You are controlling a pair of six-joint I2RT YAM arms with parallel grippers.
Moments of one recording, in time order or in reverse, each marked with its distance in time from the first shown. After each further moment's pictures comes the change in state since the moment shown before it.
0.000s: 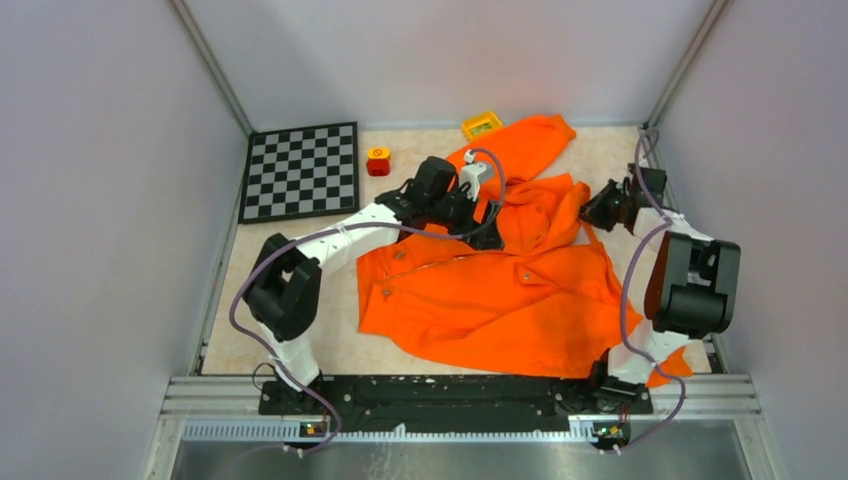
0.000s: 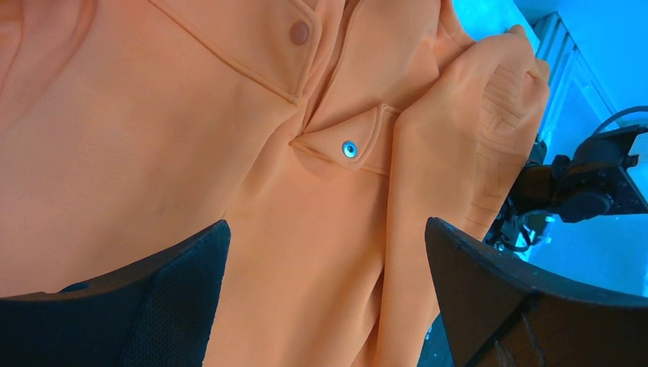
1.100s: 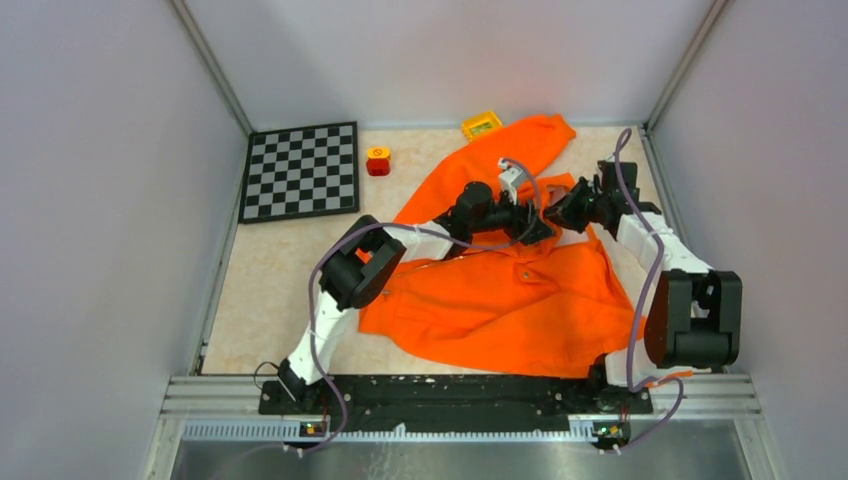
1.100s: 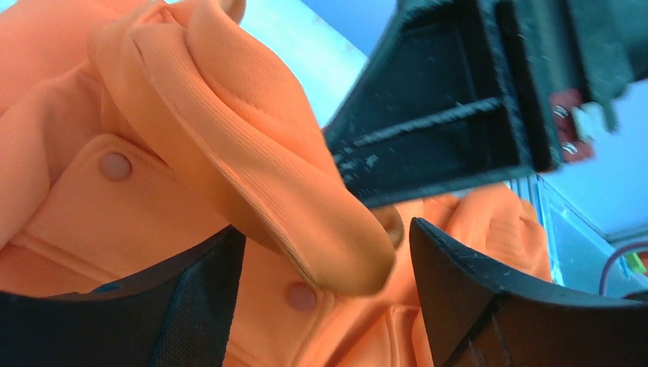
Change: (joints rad) left arm -0.094 0.466 0.097 0.884 -0.029 -0.256; right arm 0.246 -0.226 0.012 -0.225 0.031 0.169
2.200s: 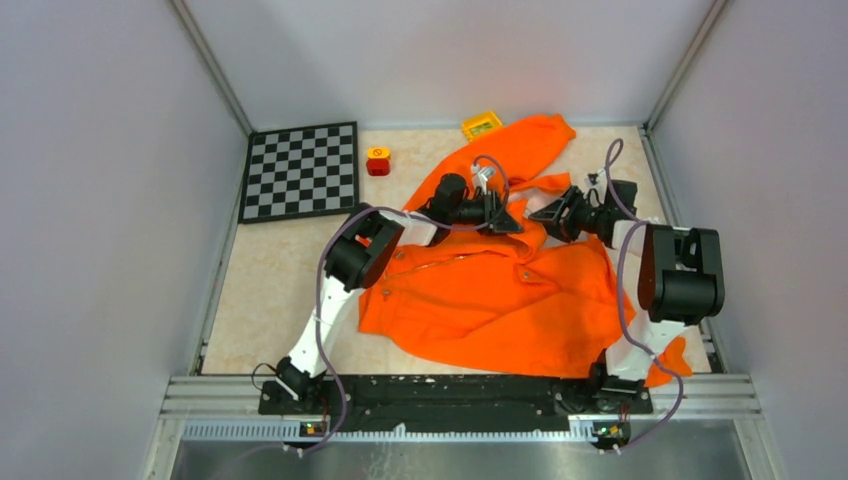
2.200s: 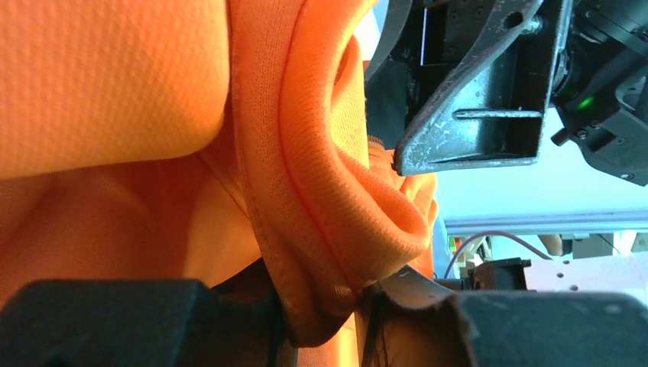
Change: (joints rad) left arm 0.159 0.193 0.106 -0.042 0.300 -0.458; right arm -0.109 0.267 -0.121 0.451 -0.367 -0.040
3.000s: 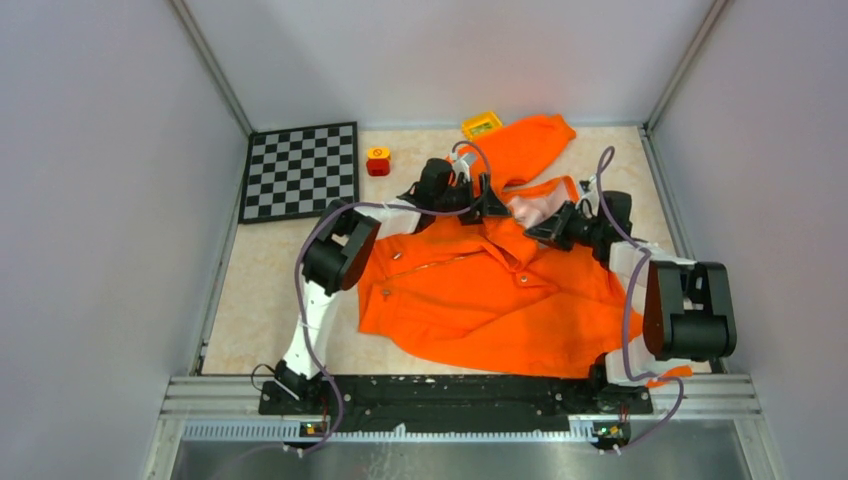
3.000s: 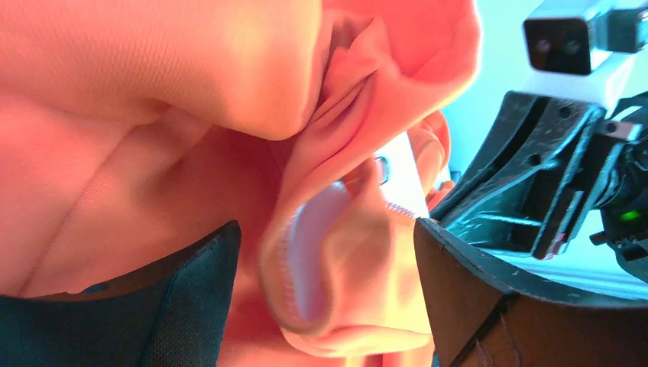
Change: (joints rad) left arm 0.065 -0.142 -0.058 -0.234 -0.099 0.093; right arm 0.086 -0.228 -0.165 0.059 0.033 -0.018
